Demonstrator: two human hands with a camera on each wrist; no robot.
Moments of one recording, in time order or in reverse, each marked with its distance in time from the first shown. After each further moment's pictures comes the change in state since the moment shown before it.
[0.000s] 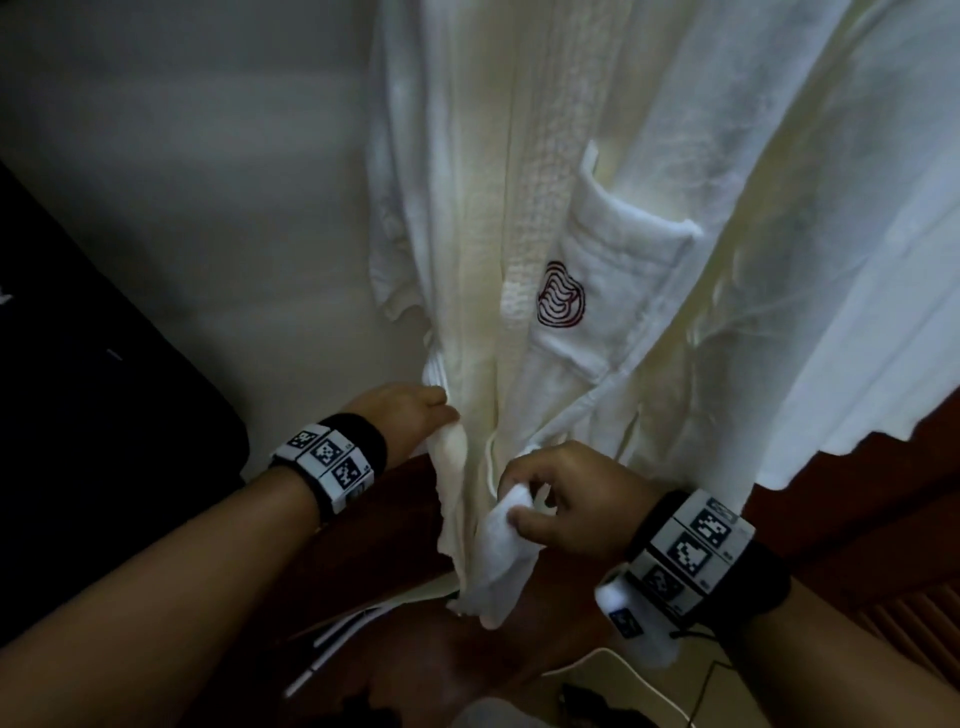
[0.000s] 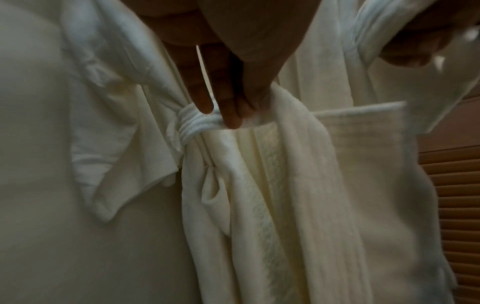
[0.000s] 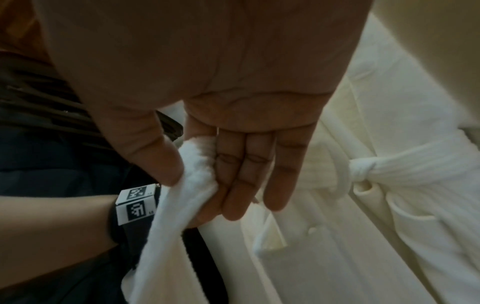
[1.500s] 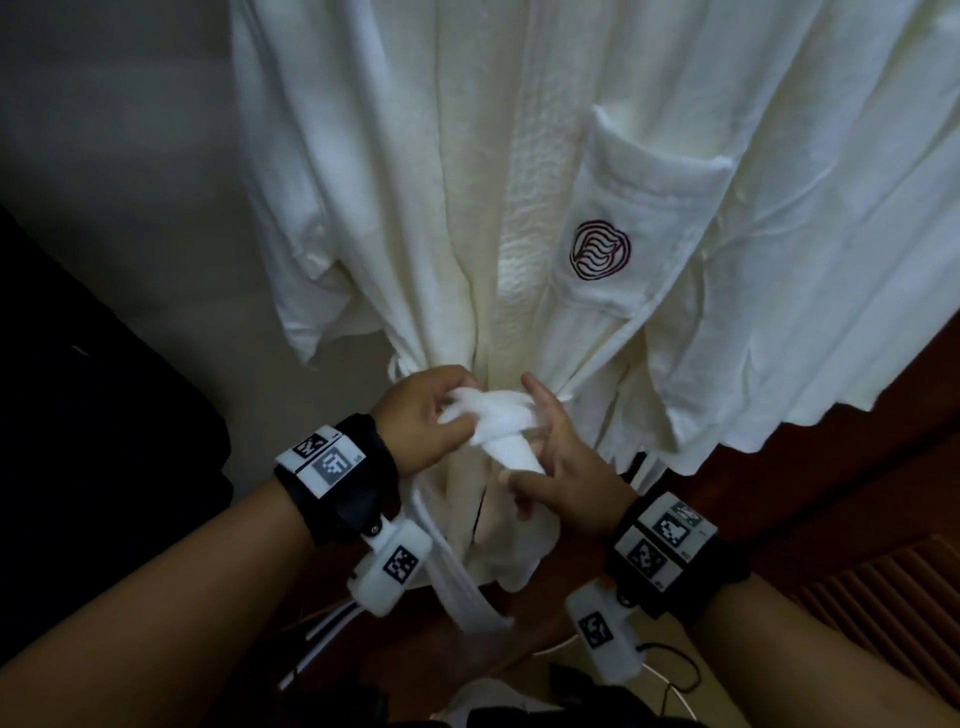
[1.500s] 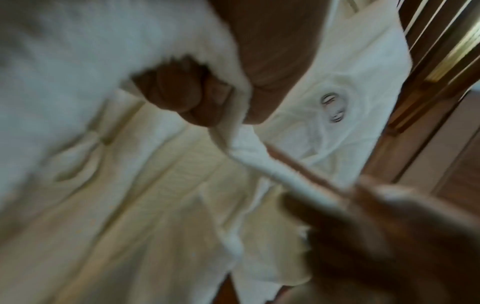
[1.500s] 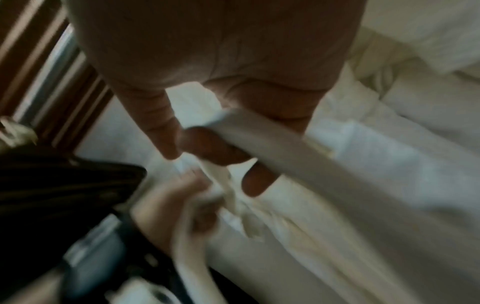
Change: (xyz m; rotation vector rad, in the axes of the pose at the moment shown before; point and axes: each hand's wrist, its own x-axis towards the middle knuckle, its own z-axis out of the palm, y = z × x) left_hand -0.006 0.057 -0.006 -1.091 0.302 -0.114; right_hand -0.017 0.019 0.023 0.824 0.234 0.233
